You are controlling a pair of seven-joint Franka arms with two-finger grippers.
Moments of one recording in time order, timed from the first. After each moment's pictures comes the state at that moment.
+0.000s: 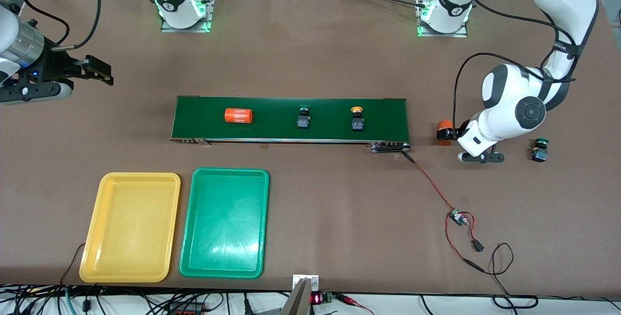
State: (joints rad) left arm 0.26 0.39 -0.34 -2.11 0.04 2.30 -0.08; right arm 0.06 0.00 -0.02 -1.72 0.00 1.60 -0.09
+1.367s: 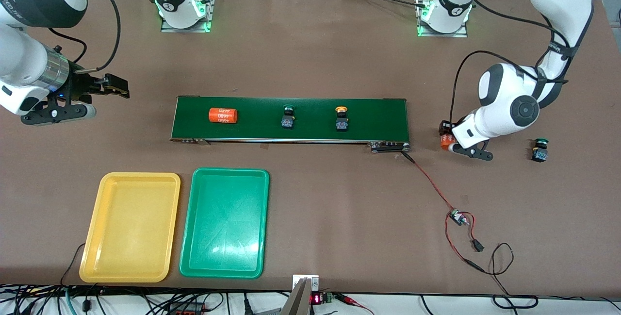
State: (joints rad) left arm 0.26 0.35 -0.36 -2.16 0.04 2.35 0.19; right arm 0.09 0.09 -0.02 -1.69 0.01 1.61 -0.08
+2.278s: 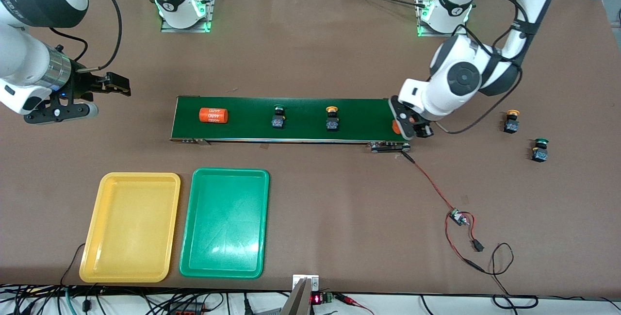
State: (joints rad) left arm 0.07 0.27 -0.48 -2.12 0.04 2.27 0.79; right arm 0.09 0.09 -0.02 -1.69 0.01 1.59 -0.08
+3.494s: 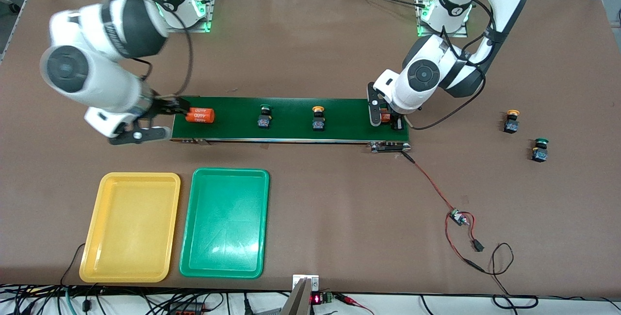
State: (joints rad) left arm 0.00 0.34 -0.50 -2.12 0.12 2.28 0.88; right arm 0.33 0.26 -0.01 -1.69 0.02 1.78 0.20
